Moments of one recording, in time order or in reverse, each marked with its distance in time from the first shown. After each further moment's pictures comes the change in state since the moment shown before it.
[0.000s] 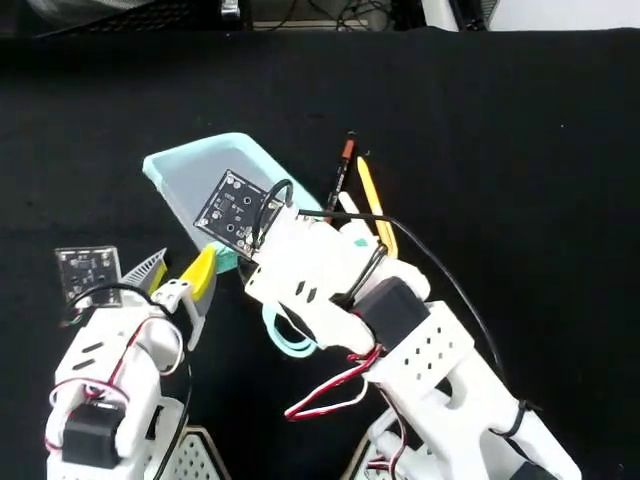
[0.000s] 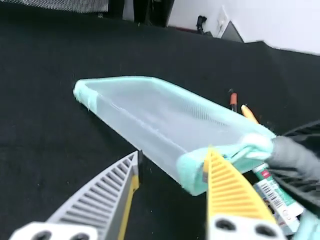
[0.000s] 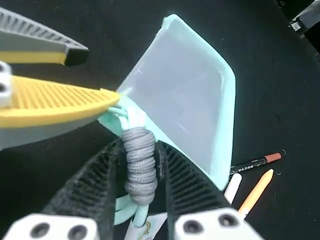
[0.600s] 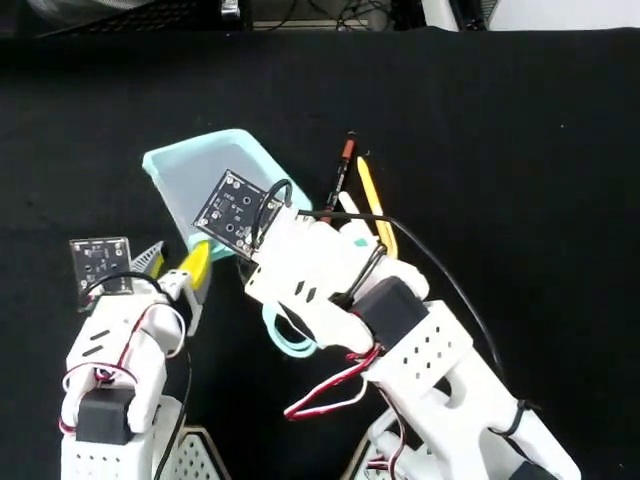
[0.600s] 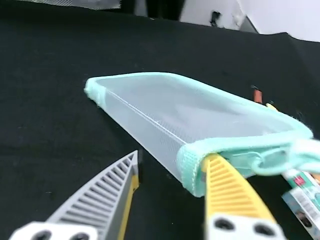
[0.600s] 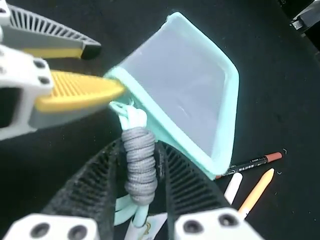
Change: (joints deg) left arm -4.3 0.0 8.0 -9.1 -3.6; right arm 0.0 0.0 0.0 0.0 0.0
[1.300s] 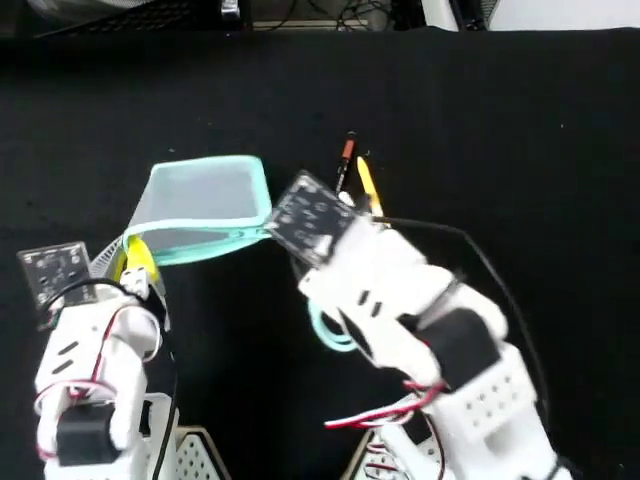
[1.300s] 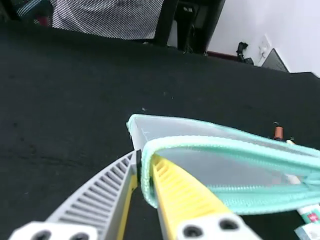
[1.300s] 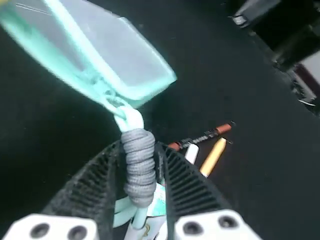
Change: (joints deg) left arm -7.6 0.4 -14.1 7.6 -1.1; right arm 12.4 -14.8 -0.4 10.2 4.5
